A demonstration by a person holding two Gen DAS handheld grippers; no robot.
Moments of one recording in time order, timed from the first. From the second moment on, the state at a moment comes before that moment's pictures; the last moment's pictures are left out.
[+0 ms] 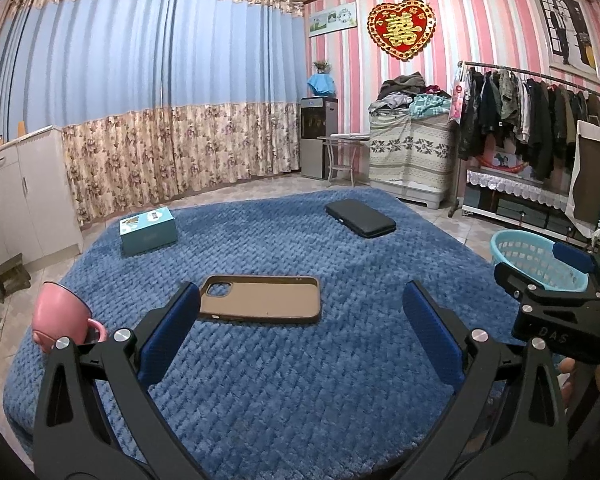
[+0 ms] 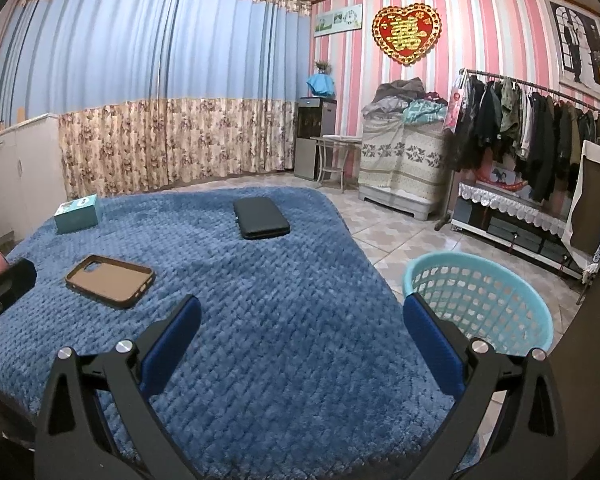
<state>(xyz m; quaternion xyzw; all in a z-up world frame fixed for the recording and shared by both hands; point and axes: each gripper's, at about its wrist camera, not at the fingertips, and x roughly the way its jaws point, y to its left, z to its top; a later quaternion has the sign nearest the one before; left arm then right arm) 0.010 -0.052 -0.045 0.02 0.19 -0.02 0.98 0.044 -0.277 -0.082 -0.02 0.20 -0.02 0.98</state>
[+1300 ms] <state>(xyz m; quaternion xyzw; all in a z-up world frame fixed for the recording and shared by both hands) 0.019 -0.047 -0.048 0.00 0.19 -0.02 0.98 0.037 -0.270 -0.072 -0.01 0.18 -0.01 0.98</state>
